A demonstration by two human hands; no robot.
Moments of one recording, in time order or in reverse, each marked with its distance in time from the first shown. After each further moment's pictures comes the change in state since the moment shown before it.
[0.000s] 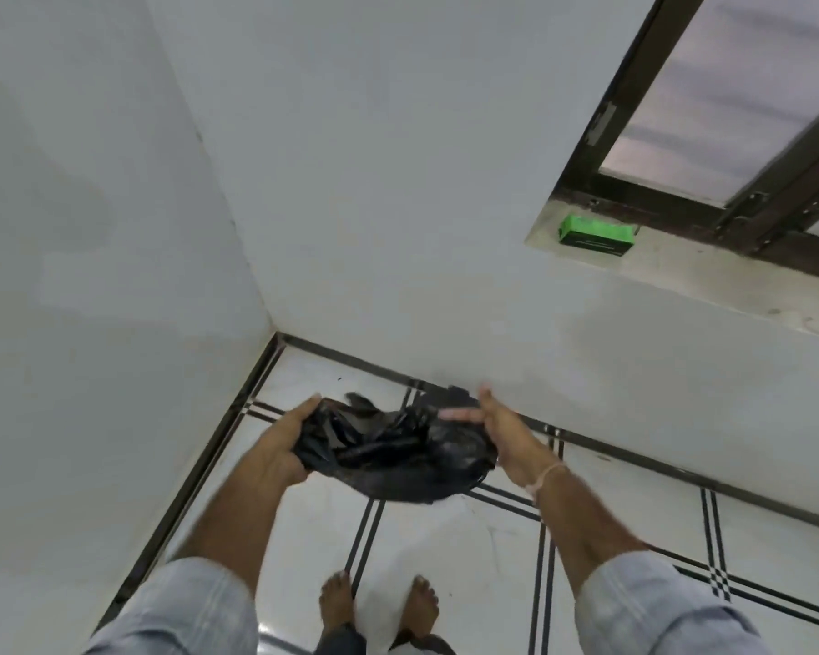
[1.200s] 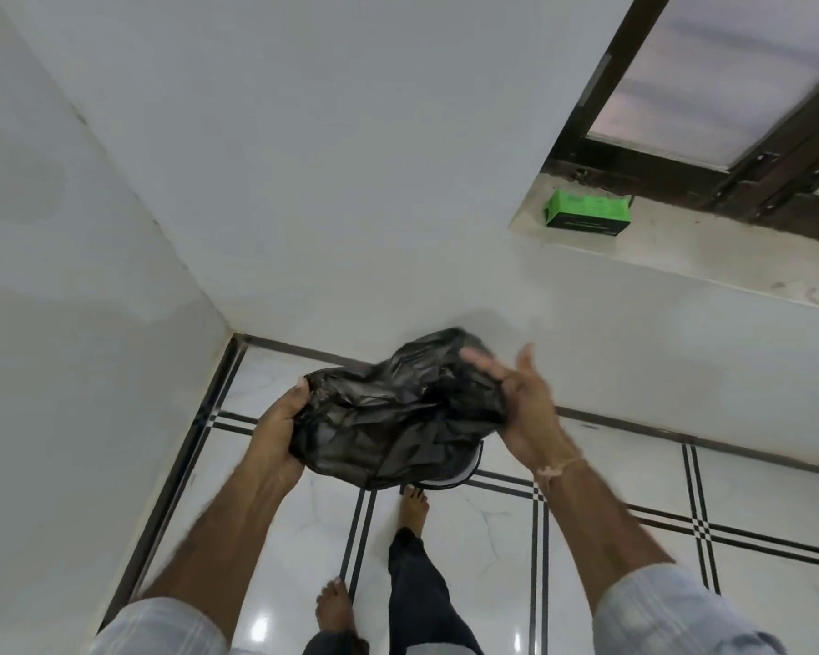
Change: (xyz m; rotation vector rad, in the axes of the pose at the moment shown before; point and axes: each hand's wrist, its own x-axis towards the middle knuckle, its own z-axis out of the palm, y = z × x) left_hand 0.090 0.045 0.049 -0.046 -0.188 0.210; right_hand 0.062 -0.058 -0.029 0.271 0.044 -0.223
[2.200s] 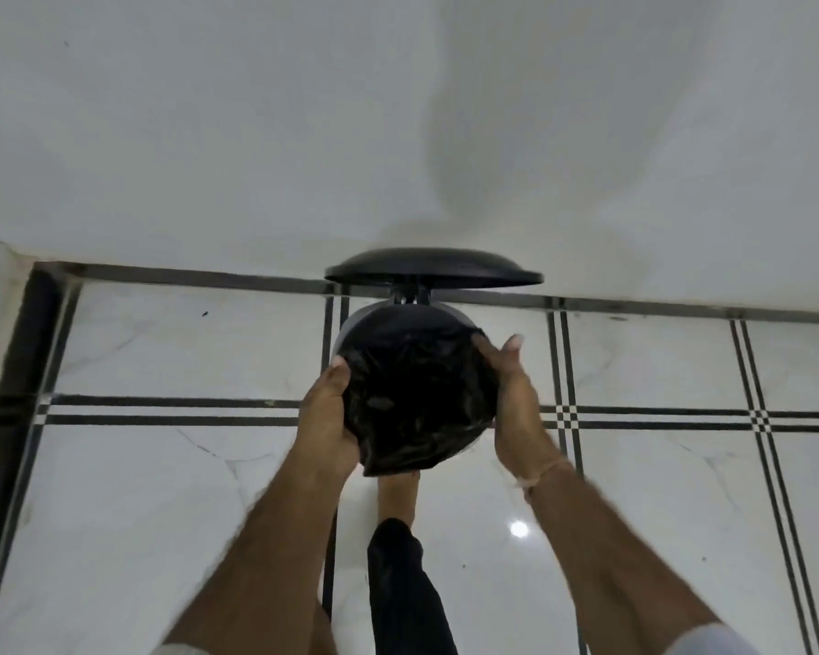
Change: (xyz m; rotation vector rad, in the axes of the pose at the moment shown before) left_hand 0.335 -0.277 0.015 0.078 0.100 -0.231; right_hand 0.261 0.315 -0.113 0.075 0.352 0.184
